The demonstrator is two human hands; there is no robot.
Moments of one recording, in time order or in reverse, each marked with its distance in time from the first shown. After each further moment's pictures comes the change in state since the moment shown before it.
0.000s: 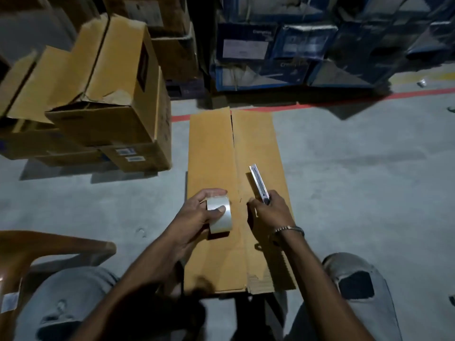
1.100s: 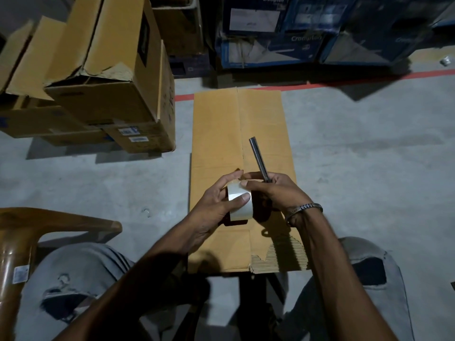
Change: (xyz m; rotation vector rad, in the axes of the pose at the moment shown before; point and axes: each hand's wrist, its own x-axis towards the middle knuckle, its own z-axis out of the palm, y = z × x) left_hand 0.013 -0.030 0.017 0.041 -0.153 0.051; right_hand -0.016 -0.026 -0.022 0.346 -0.422 0.018
